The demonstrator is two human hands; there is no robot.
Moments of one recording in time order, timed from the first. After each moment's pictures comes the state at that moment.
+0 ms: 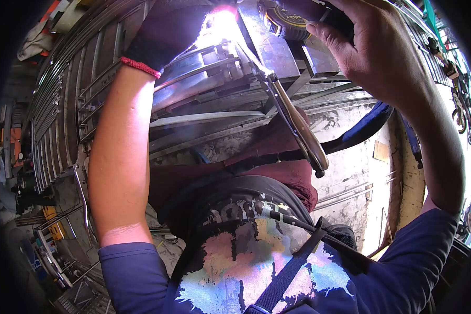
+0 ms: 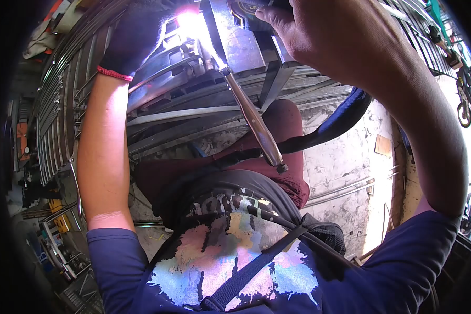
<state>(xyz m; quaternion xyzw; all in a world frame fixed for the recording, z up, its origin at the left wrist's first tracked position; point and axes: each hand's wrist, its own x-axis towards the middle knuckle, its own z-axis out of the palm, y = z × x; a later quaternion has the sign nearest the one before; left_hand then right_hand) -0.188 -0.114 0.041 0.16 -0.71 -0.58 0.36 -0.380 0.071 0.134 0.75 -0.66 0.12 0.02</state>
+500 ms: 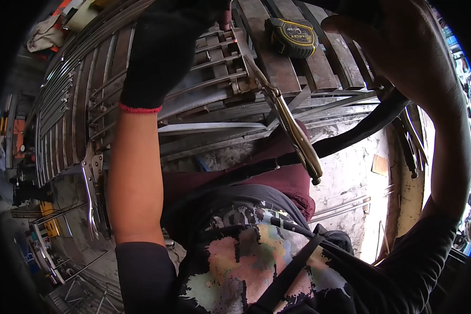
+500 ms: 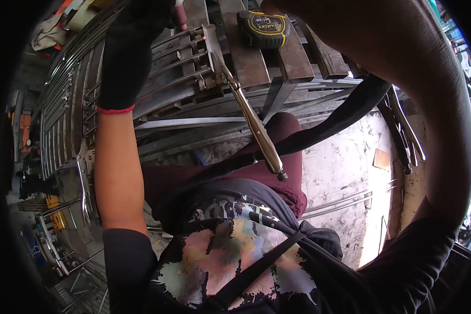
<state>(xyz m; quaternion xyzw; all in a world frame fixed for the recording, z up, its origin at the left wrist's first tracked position) -0.154 -0.089 0.061 0.18 -0.79 -0.36 0.46 -0.378 0.071 0.192 0.83 -0.53 0.10 0.14</state>
